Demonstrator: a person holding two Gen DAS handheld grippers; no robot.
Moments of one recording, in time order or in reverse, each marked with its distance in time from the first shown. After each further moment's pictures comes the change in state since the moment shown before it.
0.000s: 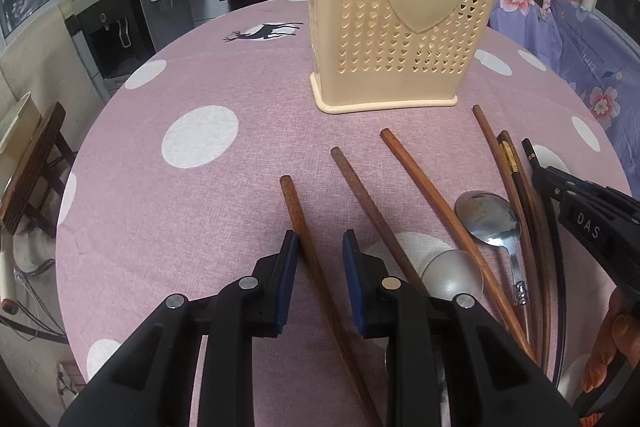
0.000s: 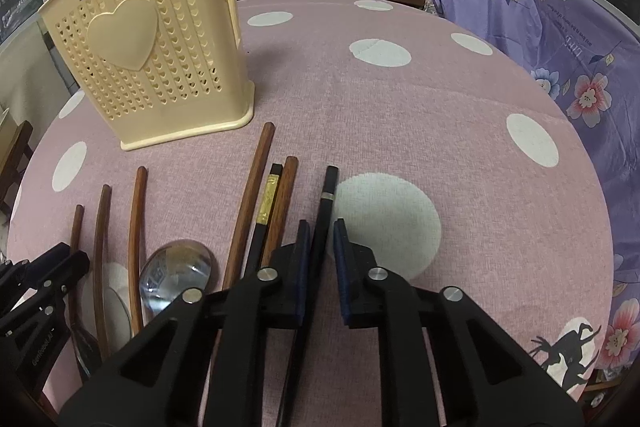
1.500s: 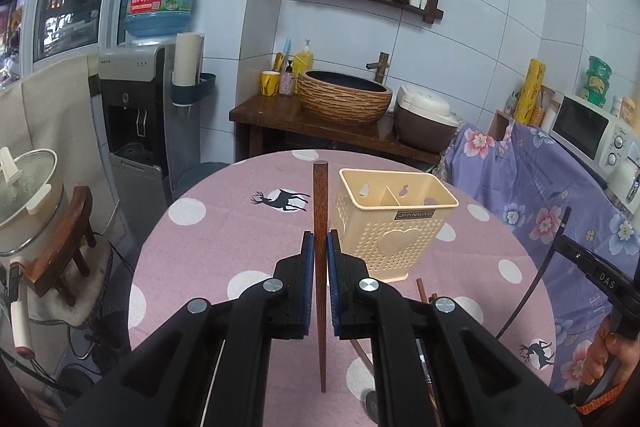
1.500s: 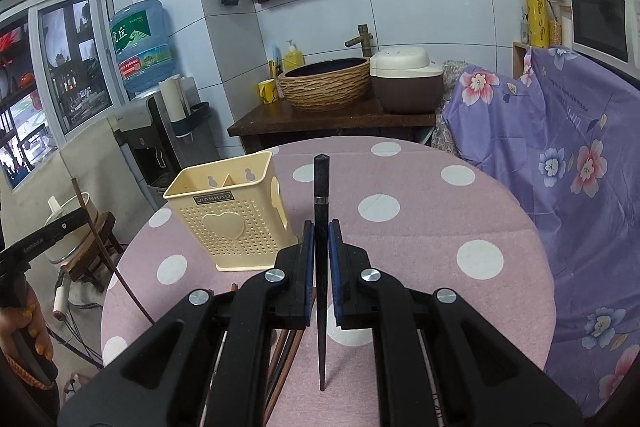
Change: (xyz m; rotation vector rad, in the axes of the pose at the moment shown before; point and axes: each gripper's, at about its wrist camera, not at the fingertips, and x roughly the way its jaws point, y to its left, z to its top) left arm -0.146 0.064 0.058 -0.107 -0.414 -0.141; right arm -0.164 -0.059 0.045 0.027 -0.377 0.221
